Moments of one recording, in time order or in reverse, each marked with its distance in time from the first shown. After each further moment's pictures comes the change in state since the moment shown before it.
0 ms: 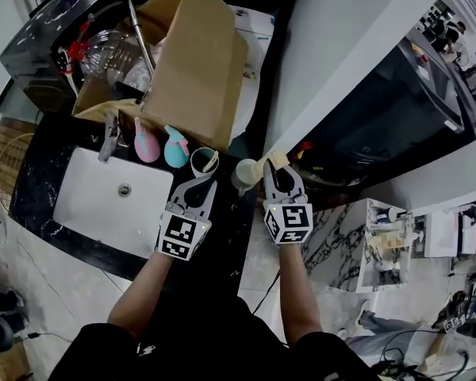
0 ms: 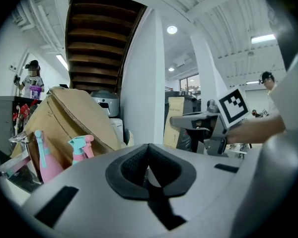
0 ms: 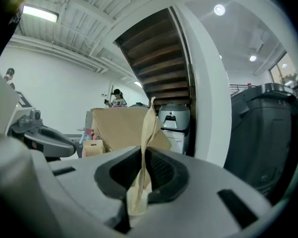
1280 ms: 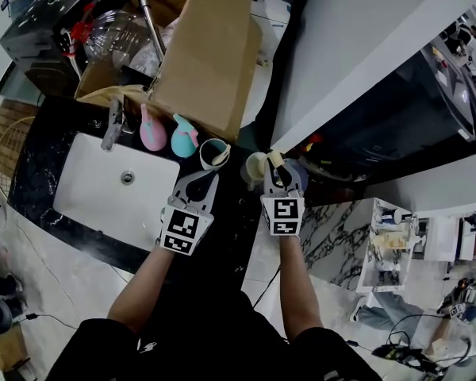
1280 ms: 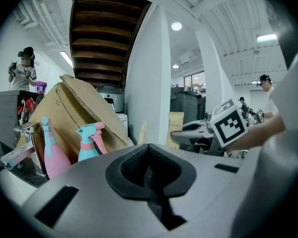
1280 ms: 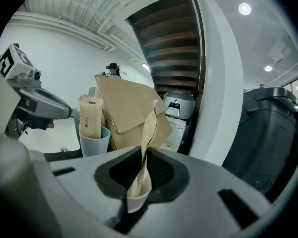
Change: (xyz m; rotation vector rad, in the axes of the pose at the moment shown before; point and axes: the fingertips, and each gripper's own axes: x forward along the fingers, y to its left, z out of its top) left arm 0.000 0.021 -0.023 -0.028 0.039 0.038; right arm 0.032 0.011 -0.072 -0.158 0.187 -0.008
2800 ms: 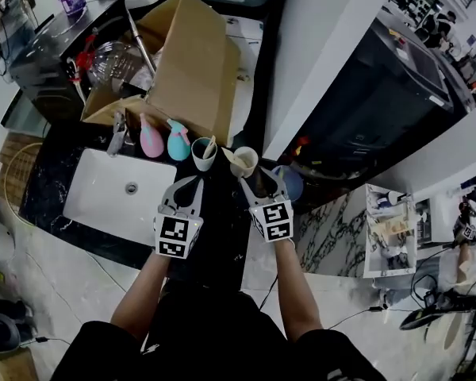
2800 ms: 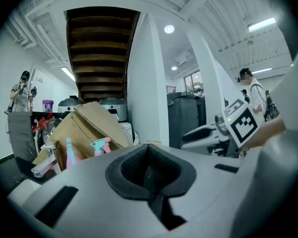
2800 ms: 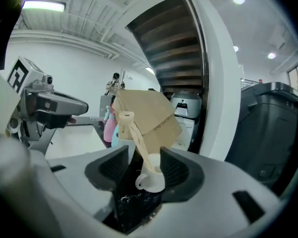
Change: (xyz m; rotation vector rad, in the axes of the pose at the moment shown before) left arm -0.066 -0.031 0.019 0.084 -0.053 0.081; right arm -0.080 0.045 -0.002 0.057 -0.020 0.123
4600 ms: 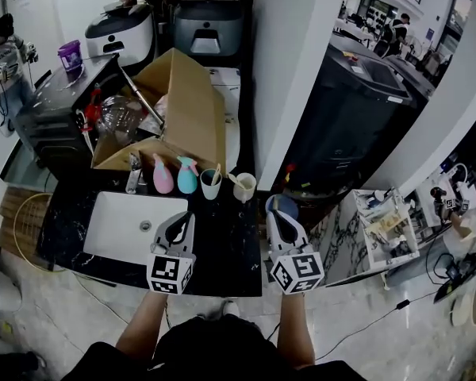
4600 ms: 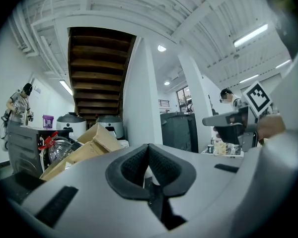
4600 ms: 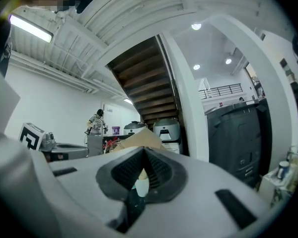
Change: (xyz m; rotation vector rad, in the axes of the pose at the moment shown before) left arm -0.132 0.019 0.065 0.031 -0.187 -0.069; right arm -0.180 0.069 0.119 0.262 -0.338 -0.222
